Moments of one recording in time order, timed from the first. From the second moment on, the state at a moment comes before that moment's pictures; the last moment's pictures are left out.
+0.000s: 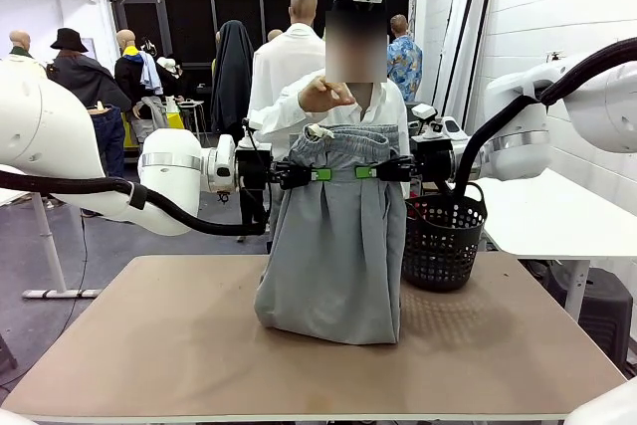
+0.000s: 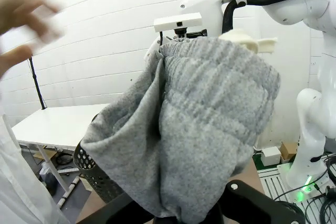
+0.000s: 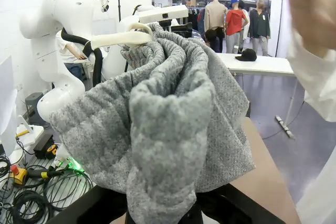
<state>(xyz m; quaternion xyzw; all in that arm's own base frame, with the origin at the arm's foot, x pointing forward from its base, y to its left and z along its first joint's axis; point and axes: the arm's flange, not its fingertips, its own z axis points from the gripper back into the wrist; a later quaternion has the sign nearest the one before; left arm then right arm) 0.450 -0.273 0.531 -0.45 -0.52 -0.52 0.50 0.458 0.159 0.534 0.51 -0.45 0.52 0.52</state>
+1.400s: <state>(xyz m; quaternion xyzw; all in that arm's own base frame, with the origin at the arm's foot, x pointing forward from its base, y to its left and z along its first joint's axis) 0.450 -0.273 0.531 -0.45 -0.52 -0.52 0.50 0.458 0.159 0.534 0.51 -0.45 0.52 0.52</state>
